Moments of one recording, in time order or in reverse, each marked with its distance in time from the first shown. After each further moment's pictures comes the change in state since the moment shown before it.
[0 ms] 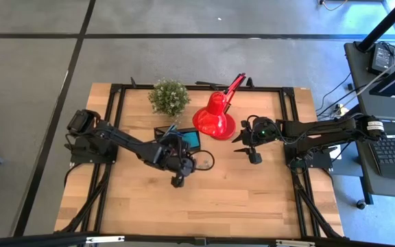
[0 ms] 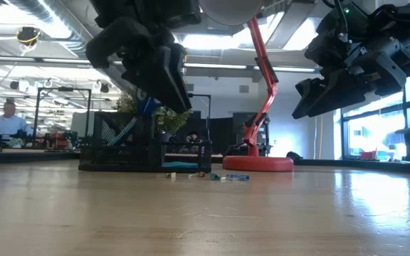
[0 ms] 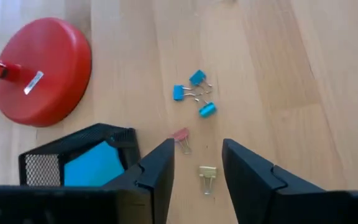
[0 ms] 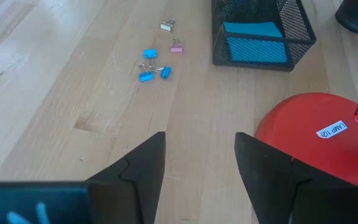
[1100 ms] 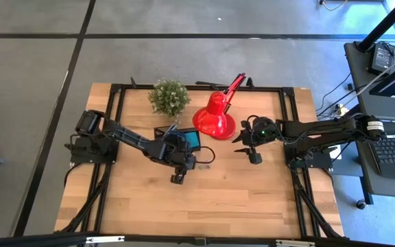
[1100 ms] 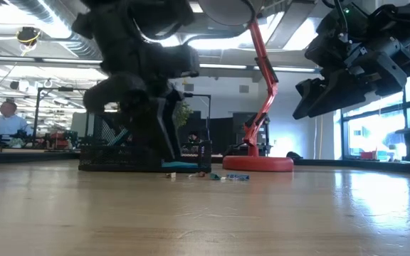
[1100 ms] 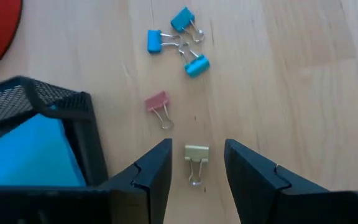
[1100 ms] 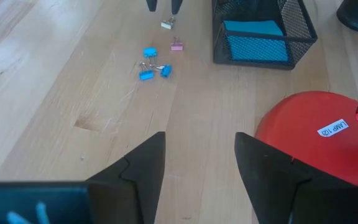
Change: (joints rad) left arm 0.093 0.081 -0.098 0.109 0.172 -0.003; right arm 0.000 0.000 0.000 -0.004 0.000 0.000
